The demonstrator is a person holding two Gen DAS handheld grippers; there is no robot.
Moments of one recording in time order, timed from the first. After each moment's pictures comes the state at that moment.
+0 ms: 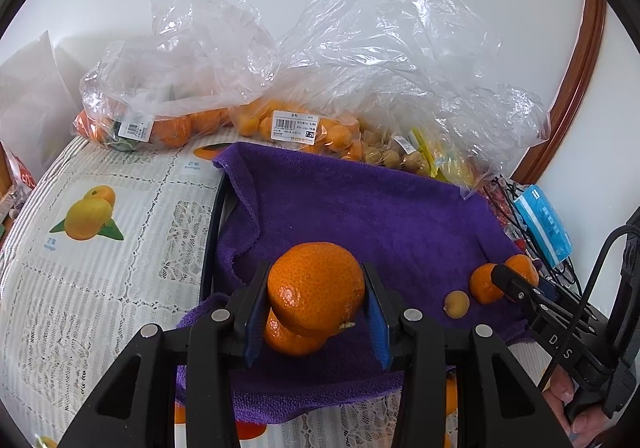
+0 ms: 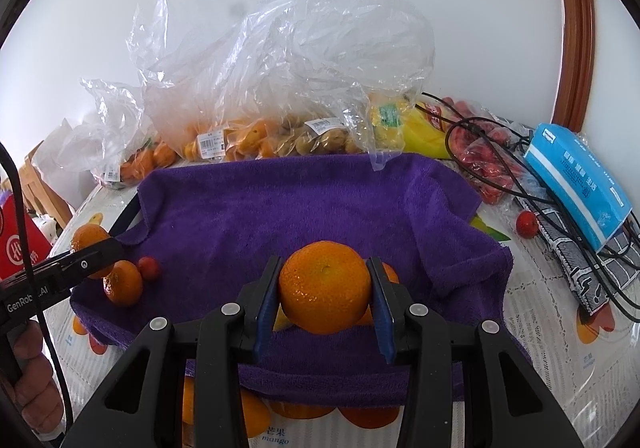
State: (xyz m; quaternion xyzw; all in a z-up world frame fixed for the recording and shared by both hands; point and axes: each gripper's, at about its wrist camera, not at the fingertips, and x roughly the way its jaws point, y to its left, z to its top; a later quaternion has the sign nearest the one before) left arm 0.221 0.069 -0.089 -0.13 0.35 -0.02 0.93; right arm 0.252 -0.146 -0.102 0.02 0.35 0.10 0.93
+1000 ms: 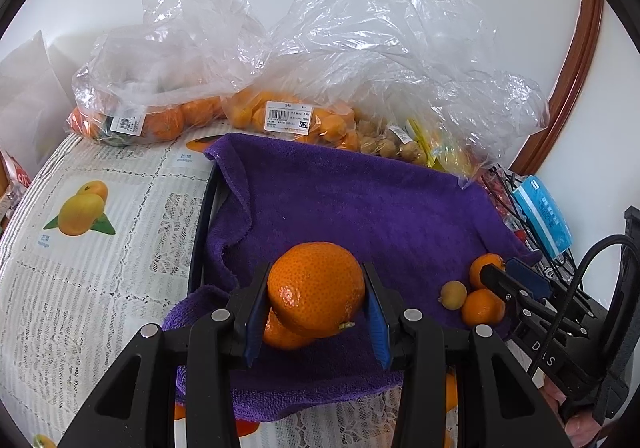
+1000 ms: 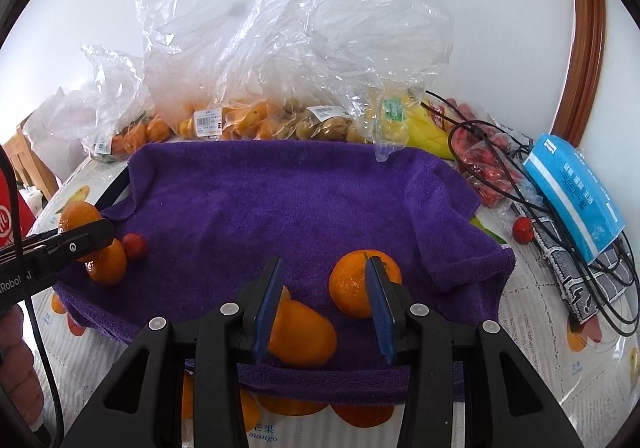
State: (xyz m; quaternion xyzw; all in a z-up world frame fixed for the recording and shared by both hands) left arm 0.222 0.062 -0.096 -0.12 0.36 -0.03 0.92; right arm 0.252 -0.134 -0.109 -0.03 0.36 0.09 0.93
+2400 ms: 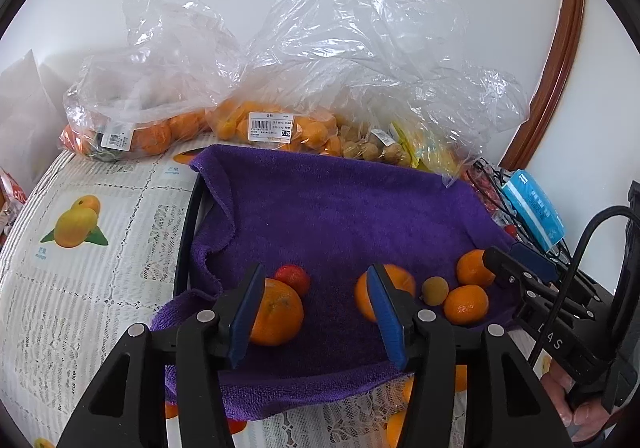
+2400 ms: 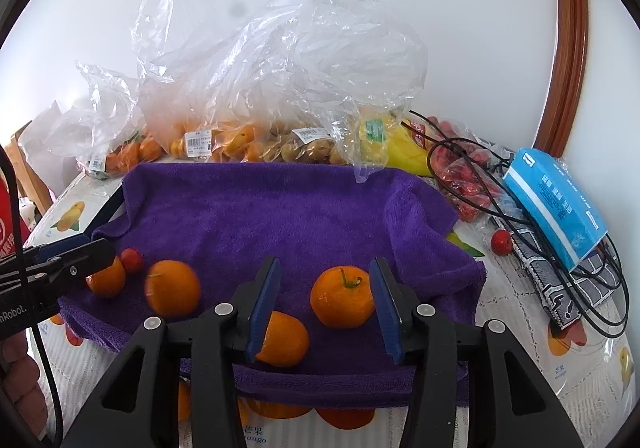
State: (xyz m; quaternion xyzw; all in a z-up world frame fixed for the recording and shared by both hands) left arm 0.215 0.053 -0.093 -0.10 0.34 -0.04 0.93; right arm 0.245 -0.144 -0.098 -0.03 0.33 0.07 0.94
